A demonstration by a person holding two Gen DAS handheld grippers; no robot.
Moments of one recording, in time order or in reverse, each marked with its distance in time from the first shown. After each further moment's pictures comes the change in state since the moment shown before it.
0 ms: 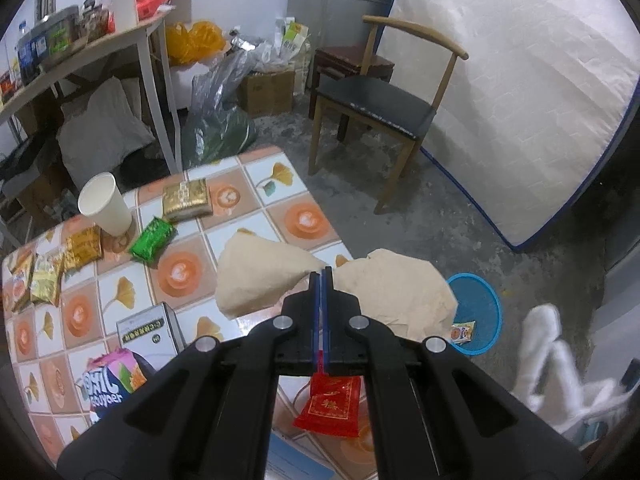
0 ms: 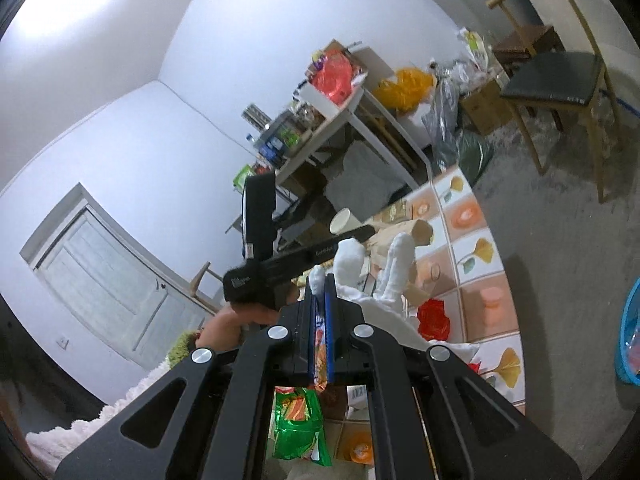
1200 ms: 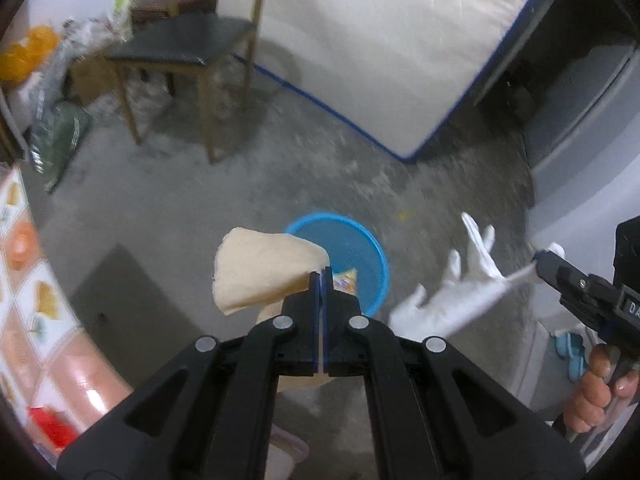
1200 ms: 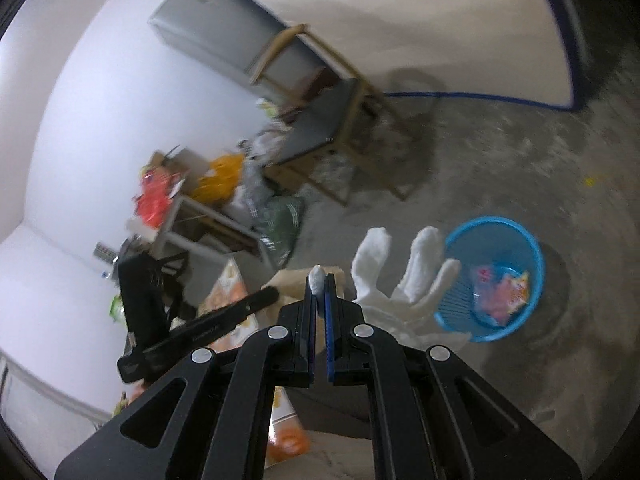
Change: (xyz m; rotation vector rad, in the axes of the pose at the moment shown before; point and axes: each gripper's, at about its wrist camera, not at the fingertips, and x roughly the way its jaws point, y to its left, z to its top) left arm 0.148 -0.302 -0.036 0.276 0.275 -0.365; right arm -0.210 -0.228 -0.017 0.441 -0.287 -0.504
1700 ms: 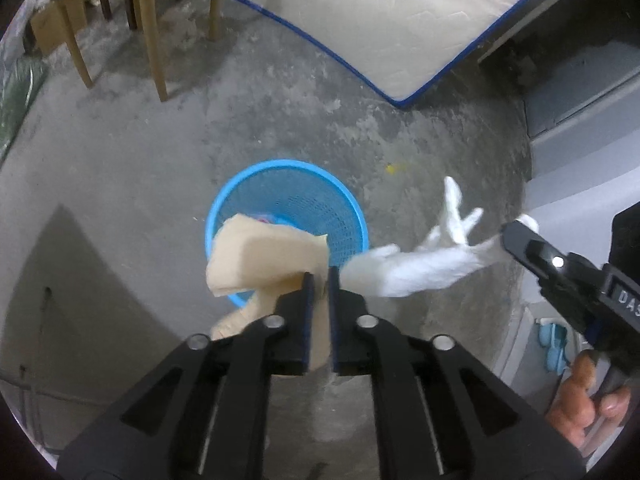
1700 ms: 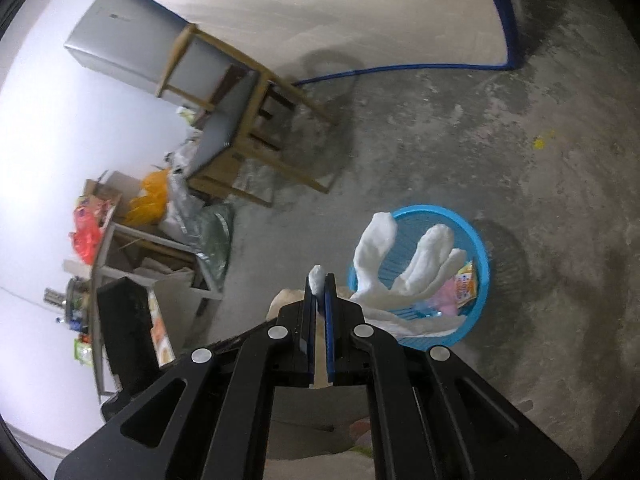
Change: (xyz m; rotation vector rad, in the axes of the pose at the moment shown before) left arm 0.152 -0.034 0.005 -0.058 0.202 -0.070; right arm 0.068 -0.110 0.033 0.151 0.032 -0.193
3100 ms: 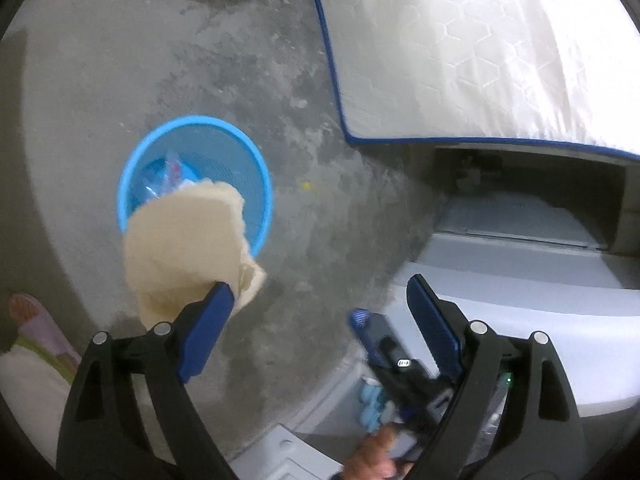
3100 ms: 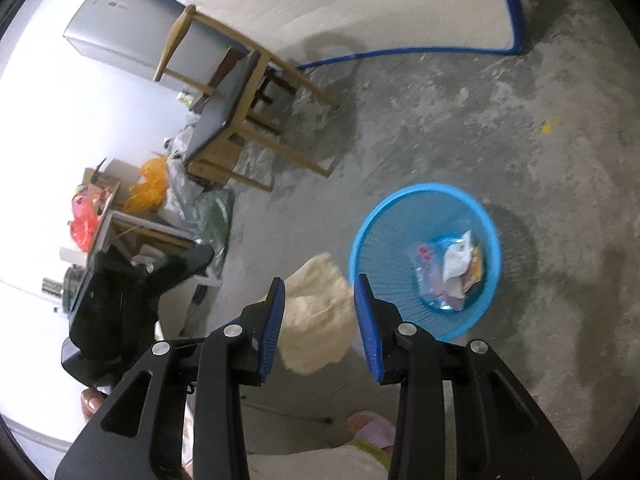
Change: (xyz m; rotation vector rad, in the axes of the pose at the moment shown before) left arm 0.005 0.053 -0.001 -0.545 0.019 -0.490; right arm 0.022 0.000 -0.020 -0.013 0.061 0.034
